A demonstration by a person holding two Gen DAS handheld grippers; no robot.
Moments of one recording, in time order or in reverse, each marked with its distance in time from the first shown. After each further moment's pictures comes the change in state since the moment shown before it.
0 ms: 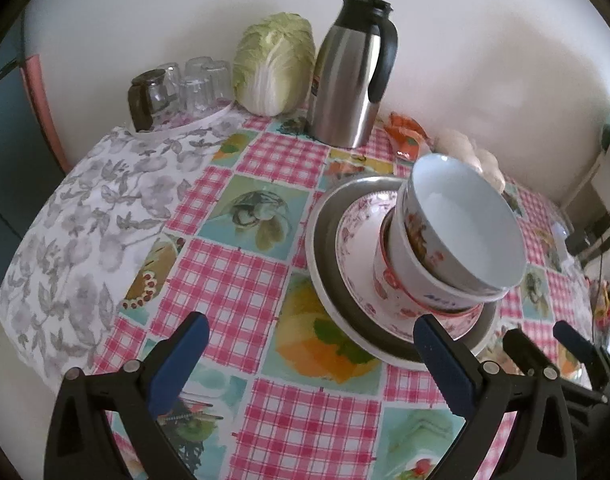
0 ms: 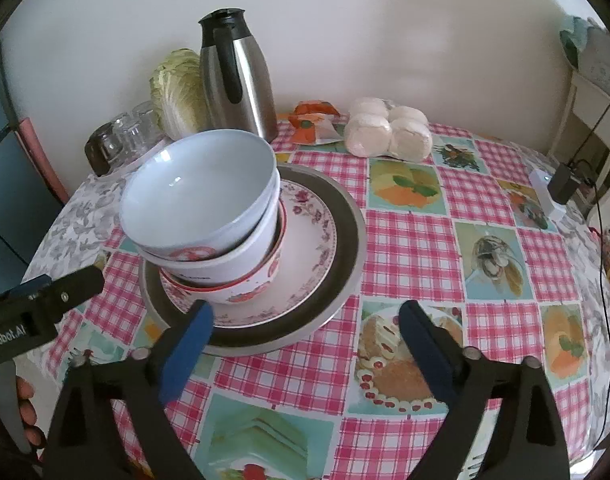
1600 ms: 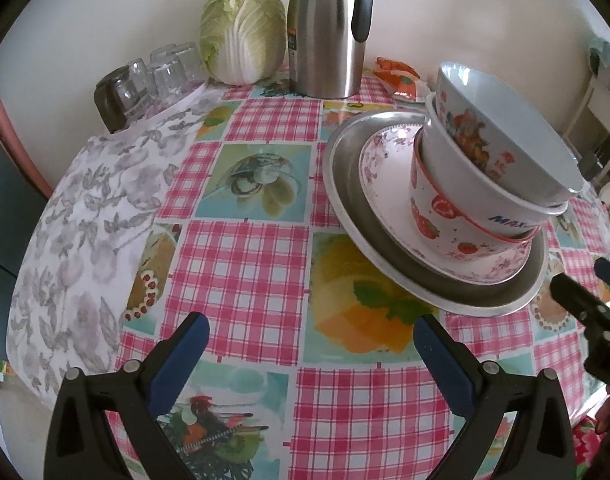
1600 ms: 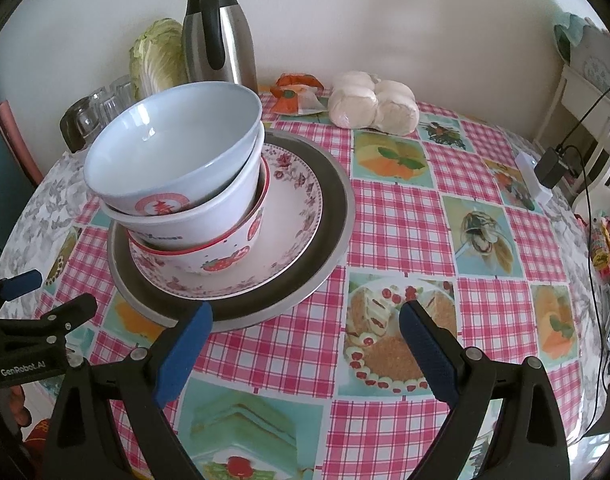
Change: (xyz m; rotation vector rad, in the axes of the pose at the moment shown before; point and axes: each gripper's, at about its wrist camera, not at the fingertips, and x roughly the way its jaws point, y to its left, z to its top) left arm 0.039 0.012 -0.018 0.187 0.089 0.032; right arm 0.017 0.005 -0.012 -0.016 0.073 -0.092
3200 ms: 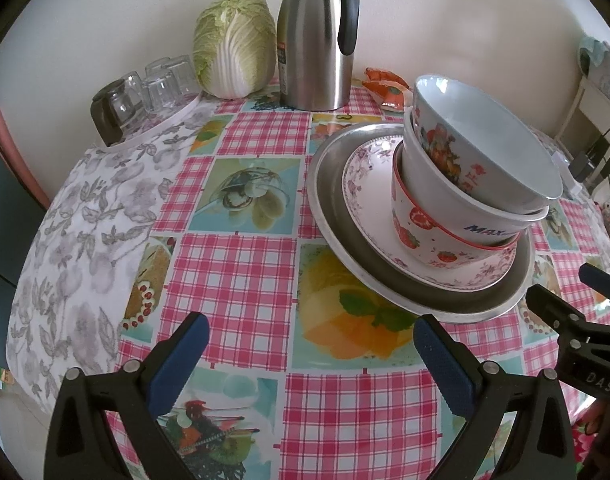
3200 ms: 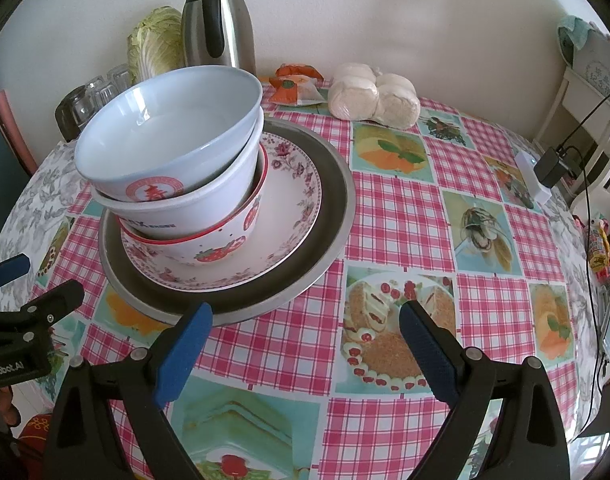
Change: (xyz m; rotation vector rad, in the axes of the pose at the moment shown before) left arm -0.007 -0.008 0.001 0.018 -0.033 -0.009; right arm 0.004 0.001 -0.001 -0.012 0.028 -0.021
